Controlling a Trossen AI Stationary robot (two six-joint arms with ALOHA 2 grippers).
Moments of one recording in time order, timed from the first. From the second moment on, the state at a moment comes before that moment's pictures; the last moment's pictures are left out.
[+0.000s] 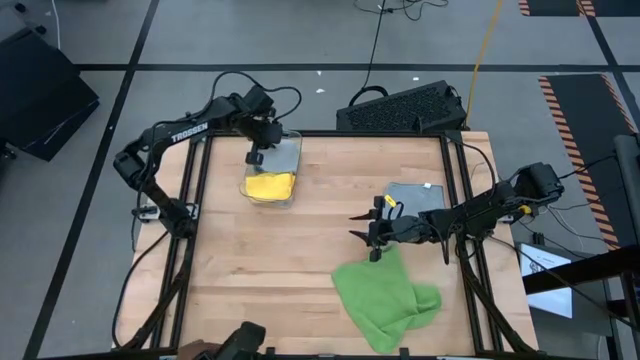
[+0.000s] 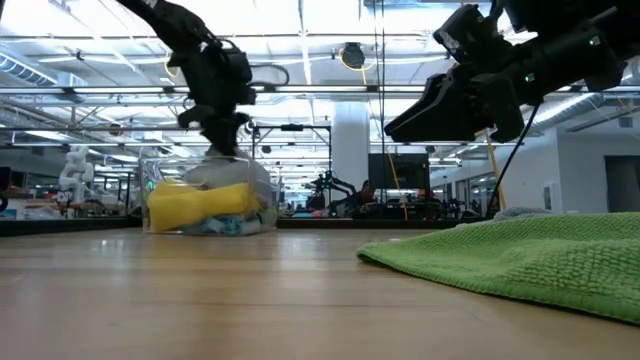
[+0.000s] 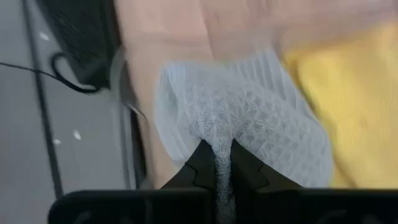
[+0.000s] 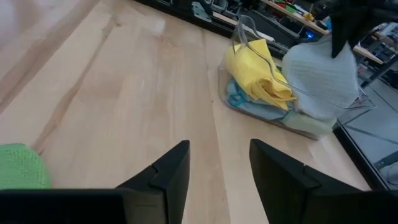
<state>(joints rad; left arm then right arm) 0.79 1.62 1.30 -0.83 0.21 1.02 0.24 1.42 0.45 0.57 0.44 -0.23</state>
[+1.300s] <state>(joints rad) 0.75 1.56 1.26 -0.76 -0.09 0.47 0.14 1.42 0.45 0.59 0.33 -0.28</state>
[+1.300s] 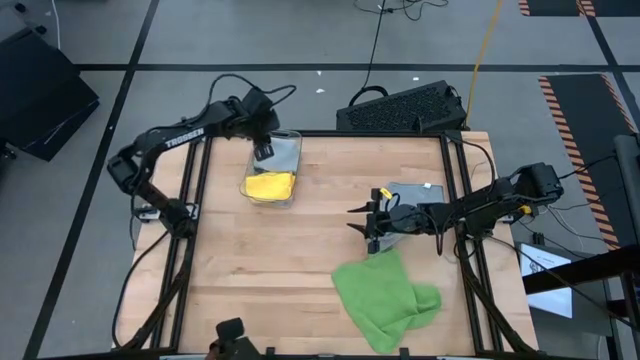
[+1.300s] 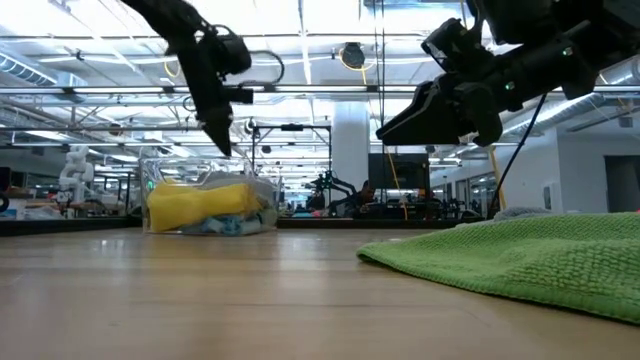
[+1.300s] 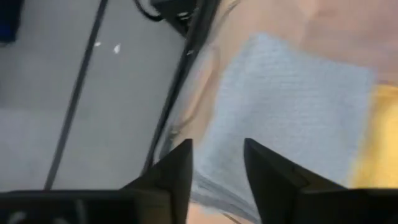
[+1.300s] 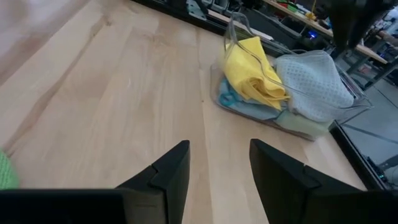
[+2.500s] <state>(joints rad) 0.69 1.54 1.17 -0.56 -0.10 0.28 0.10 1.42 0.45 0.57 0.28 -0.19</state>
